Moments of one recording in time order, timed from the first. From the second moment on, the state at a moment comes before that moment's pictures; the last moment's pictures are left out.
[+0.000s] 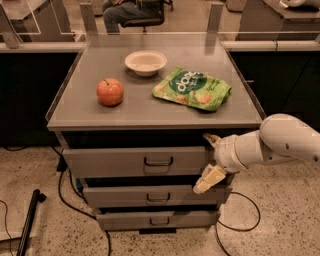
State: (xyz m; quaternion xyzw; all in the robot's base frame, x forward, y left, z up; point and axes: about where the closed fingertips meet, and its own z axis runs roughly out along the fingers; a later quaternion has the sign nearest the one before) arm 0.532 -0.136 0.679 -0.58 0.72 0.15 0.34
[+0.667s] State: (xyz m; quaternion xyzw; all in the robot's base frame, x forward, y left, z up) arm 0.528 -0.137 0.659 -0.57 0.73 0.19 0.32
